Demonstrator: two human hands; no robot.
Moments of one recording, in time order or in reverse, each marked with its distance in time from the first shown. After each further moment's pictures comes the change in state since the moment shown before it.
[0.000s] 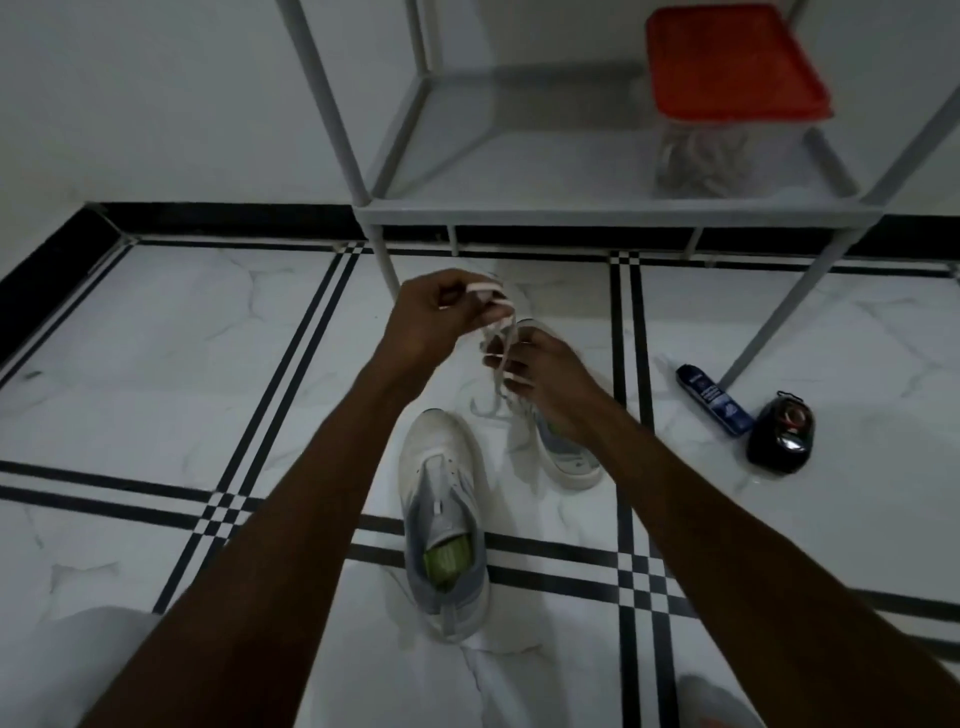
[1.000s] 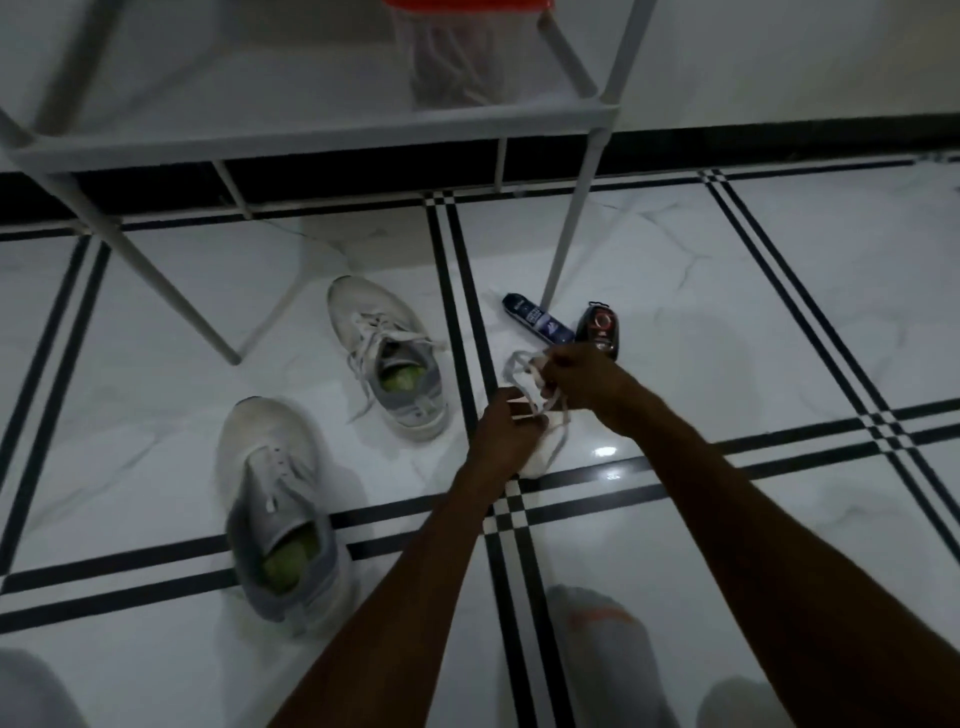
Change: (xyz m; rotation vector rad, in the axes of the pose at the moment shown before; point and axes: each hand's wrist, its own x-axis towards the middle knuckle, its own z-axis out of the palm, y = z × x) left_hand -0.099 -0.154 0.234 0.225 -0.347 -0.496; right_hand -0.124 0.011 -0.197 -0.582 0.407 0.184
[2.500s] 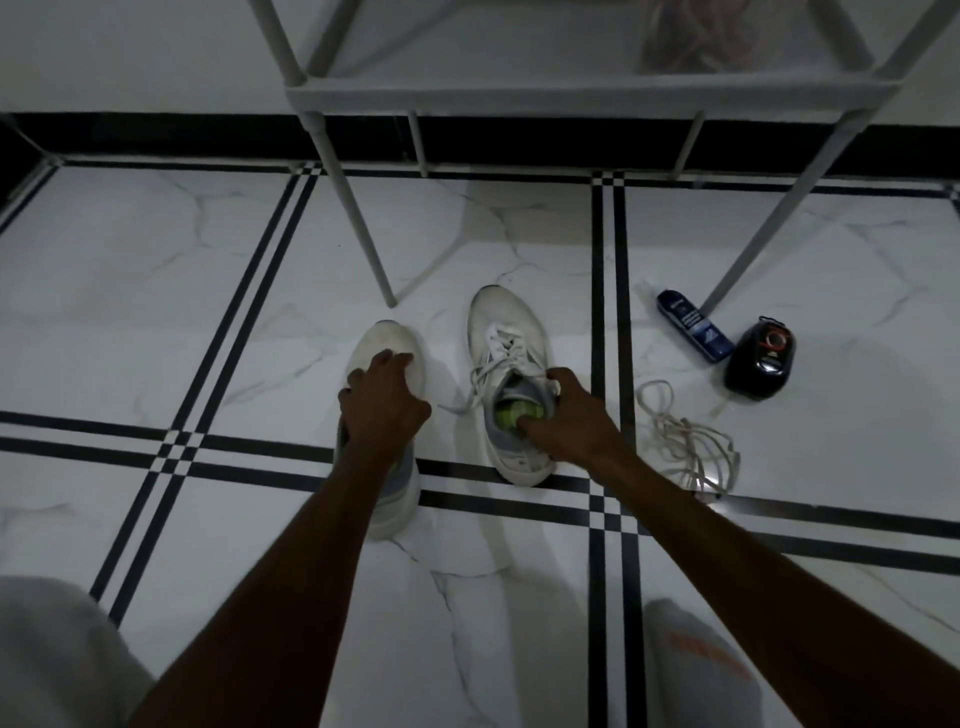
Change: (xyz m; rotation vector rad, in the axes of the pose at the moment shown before) left_hand -0.062 -0.063 -0.231 0.833 0.553 -0.188; right_hand -0.010 -0.009 0.156 -0.280 -0.196 -0.178
